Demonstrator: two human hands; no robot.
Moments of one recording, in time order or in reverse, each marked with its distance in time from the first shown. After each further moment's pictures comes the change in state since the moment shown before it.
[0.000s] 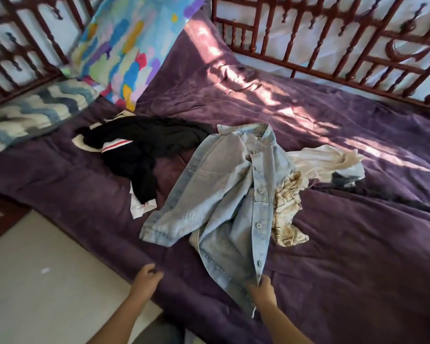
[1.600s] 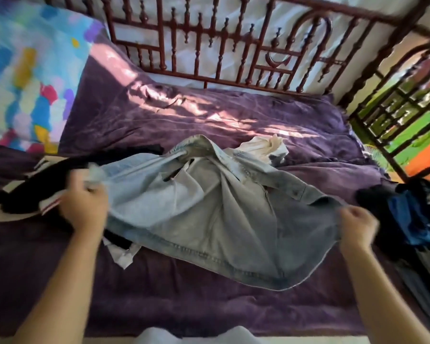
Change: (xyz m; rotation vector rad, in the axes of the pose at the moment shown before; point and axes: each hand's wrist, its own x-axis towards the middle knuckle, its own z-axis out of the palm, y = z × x) left_hand 0.073 0.237 -0.155 -0.042 0.489 1.134; right_hand -0.158 -0.071 -0.103 0.532 1.277 -0.178
